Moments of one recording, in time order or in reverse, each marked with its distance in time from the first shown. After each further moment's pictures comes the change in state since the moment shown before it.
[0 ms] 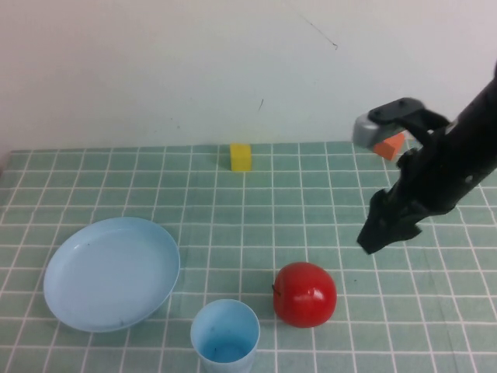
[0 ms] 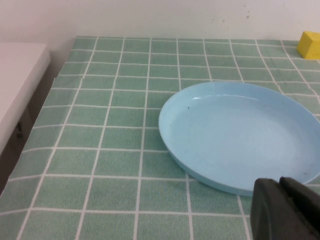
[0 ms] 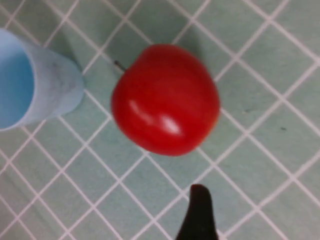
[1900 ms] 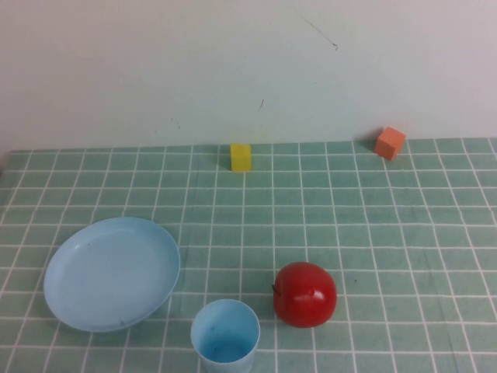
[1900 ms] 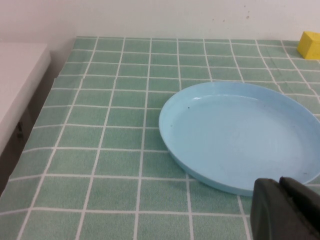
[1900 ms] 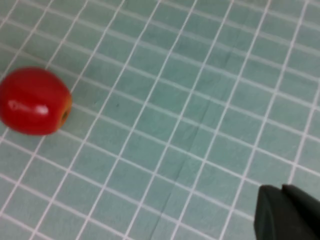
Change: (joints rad) right arm -0.391 -0.697 0.425 -0.025 -0.156 -0.051; left arm 0.000 0.000 0.000 0.000 0.000 0.000
